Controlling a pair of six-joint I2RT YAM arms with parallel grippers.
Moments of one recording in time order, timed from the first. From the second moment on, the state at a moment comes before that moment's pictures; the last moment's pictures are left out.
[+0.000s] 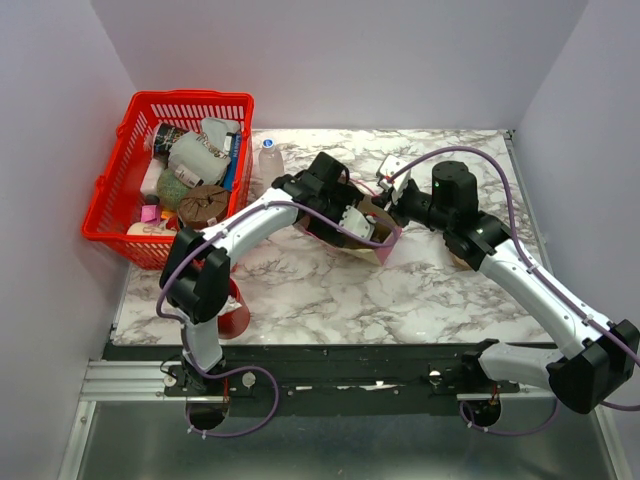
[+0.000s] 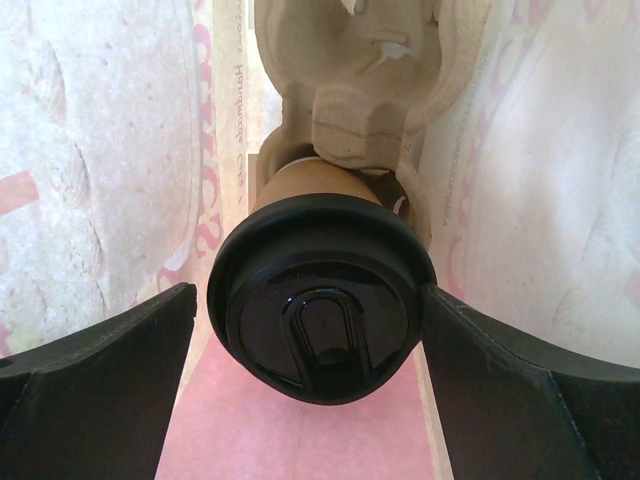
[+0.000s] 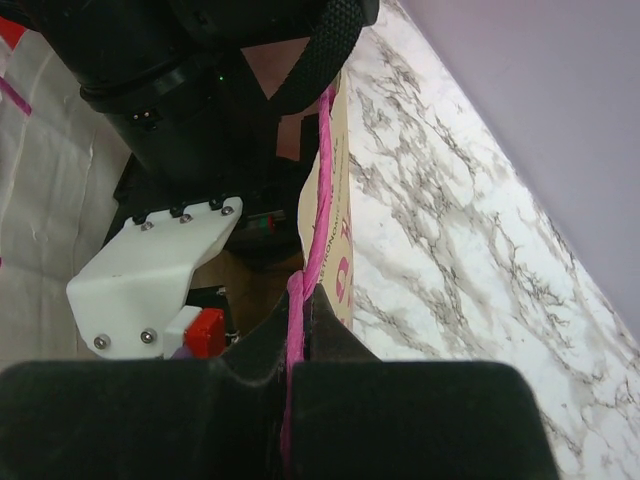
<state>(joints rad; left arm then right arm) -0.66 1.83 1.53 -0.67 0.29 1.38 0.54 1.19 1.09 -0.23 -0.34 -0.46</state>
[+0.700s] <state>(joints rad) -0.65 1.67 1.41 -0.59 0.46 1.24 0.54 1.19 1.08 -0.24 -0.37 -0.53</state>
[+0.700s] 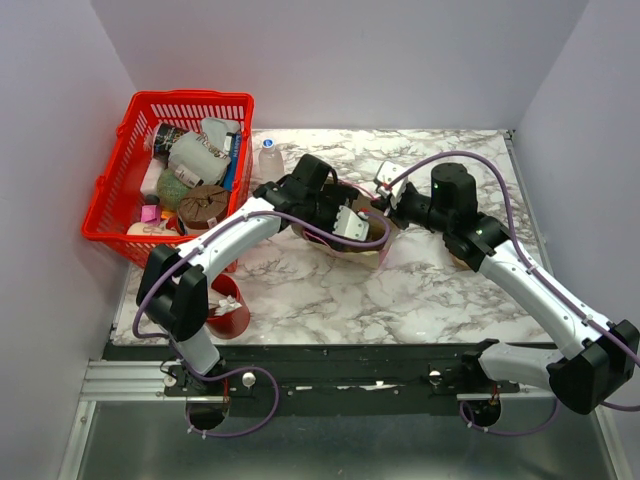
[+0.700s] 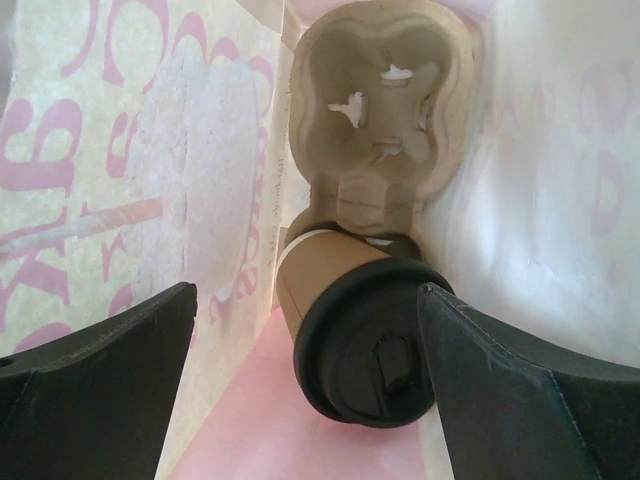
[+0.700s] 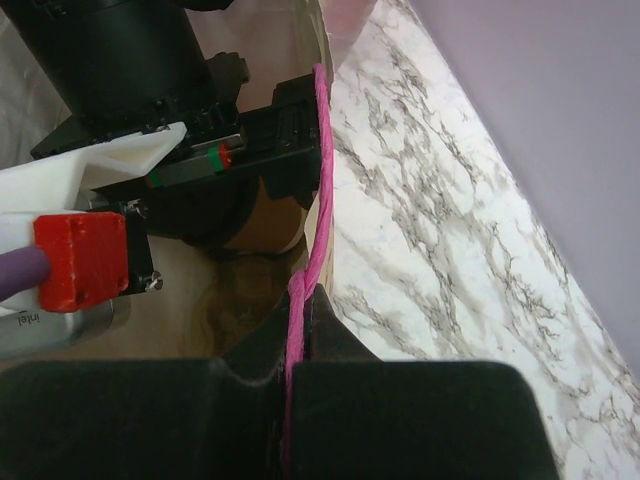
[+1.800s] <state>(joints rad) -0.60 1.64 1.43 -0.62 0.70 1.14 0.54 1.23 1.10 -0.26 -0.34 -0.55</state>
